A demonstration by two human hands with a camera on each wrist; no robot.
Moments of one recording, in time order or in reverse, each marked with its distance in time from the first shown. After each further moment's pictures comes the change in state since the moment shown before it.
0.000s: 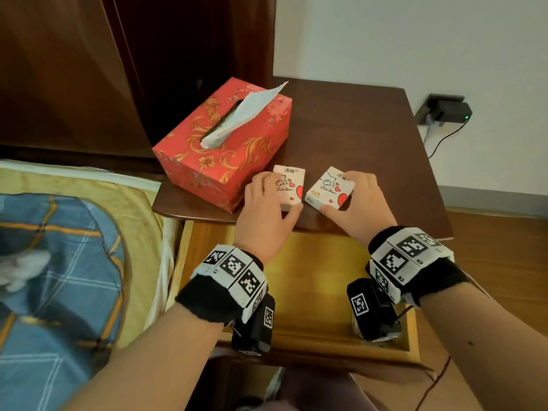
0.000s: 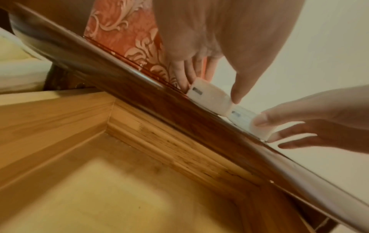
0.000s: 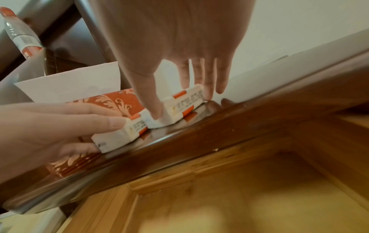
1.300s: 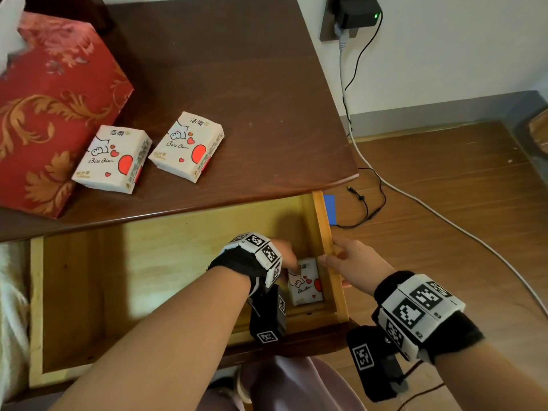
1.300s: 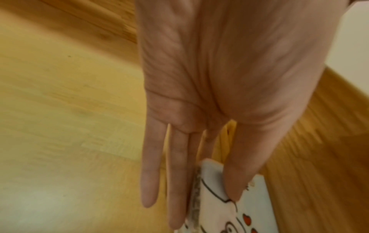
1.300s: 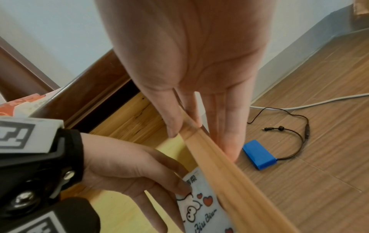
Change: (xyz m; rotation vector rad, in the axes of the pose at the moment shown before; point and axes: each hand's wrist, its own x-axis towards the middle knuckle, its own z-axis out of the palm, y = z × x) left_hand -0.010 0.051 0.218 0.224 -1.385 -0.287; right_hand -0.076 0.181 0.009 0.243 -0.500 0.518
